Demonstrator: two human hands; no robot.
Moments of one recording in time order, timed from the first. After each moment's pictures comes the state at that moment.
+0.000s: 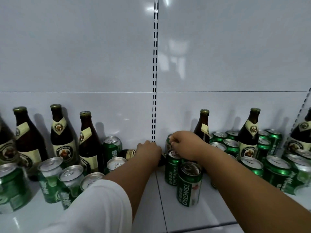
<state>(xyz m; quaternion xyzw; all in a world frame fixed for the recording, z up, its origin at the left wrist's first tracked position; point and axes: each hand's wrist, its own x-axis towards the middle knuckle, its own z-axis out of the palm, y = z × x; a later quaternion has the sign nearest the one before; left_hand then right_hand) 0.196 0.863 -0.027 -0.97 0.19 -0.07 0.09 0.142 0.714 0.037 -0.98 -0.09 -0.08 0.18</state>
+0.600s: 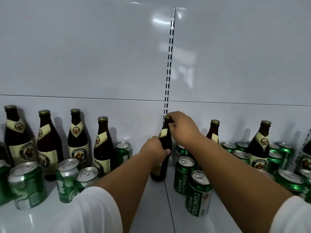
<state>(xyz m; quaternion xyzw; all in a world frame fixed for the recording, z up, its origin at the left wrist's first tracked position) 0.186 0.887 0.012 -0.95 0.07 -0.06 -0.31 0.166 0.764 0.083 -0.94 -0.12 -0.26 0.20</state>
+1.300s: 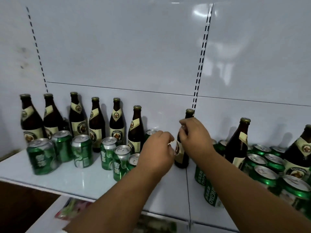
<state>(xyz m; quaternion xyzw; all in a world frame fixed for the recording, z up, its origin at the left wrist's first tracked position) 0.058 0.931 0.016 -0.89 0.09 -0.34 -0.28 0.120 0.798 0.039 -0.87 -0.22 -0.34 0.29</state>
